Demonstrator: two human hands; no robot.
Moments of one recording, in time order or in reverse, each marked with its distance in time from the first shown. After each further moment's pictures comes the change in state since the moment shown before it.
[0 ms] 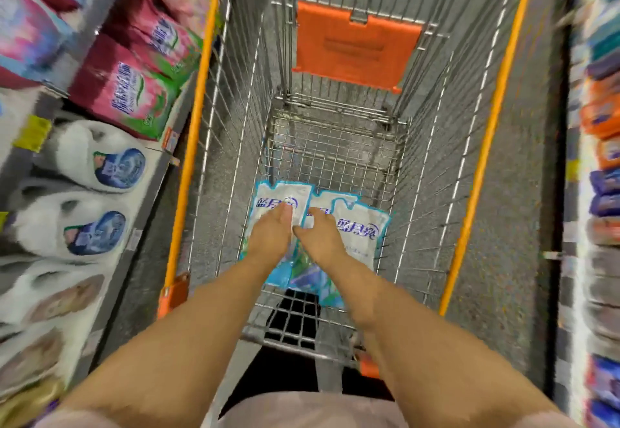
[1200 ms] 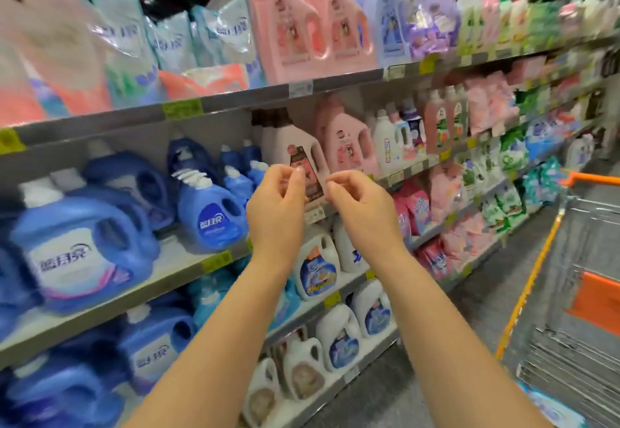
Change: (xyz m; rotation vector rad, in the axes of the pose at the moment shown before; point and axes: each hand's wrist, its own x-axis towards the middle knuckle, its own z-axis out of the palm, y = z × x) left_hand -0.527 -0.178 -0.358 -0.522 1.455 0.663; right_hand -0.541 -0.261 0.177 0.341 -0.123 -1.447
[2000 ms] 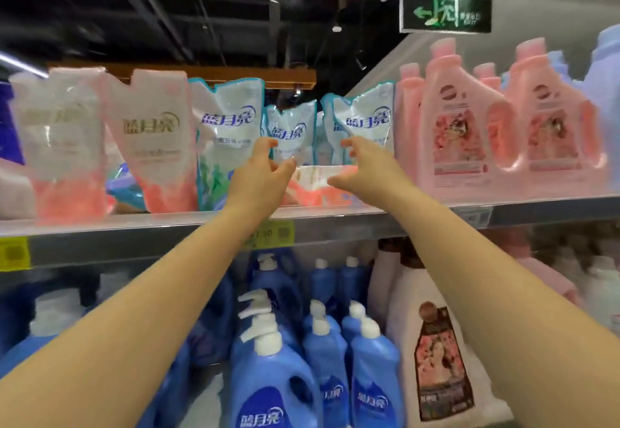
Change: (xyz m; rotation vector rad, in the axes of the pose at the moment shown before) left_hand 0.407 -0.096 -0.067 0.559 0.236 0.100; right_hand 0.429 -0.002 0.233 -0.412 -0.355 -0.447
